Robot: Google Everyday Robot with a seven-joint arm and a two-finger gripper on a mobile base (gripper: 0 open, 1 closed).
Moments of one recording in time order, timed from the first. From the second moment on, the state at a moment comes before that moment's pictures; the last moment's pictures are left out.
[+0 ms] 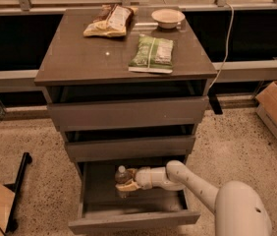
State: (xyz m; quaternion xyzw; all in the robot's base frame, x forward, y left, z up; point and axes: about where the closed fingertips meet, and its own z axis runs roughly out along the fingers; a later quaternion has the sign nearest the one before) arm 0.595 0.058 0.308 -0.52 0.59 0.44 0.44
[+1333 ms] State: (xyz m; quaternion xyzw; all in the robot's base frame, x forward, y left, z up) arm 0.580 0.075 0.218 -0.45 0.63 0.46 0.42
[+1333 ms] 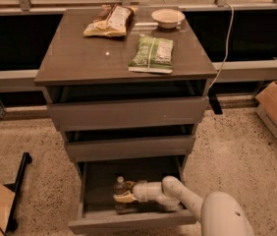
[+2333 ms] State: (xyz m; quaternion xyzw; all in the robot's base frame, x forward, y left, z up) arm 0.580 0.078 0.210 -0.44 0.64 0.46 0.42
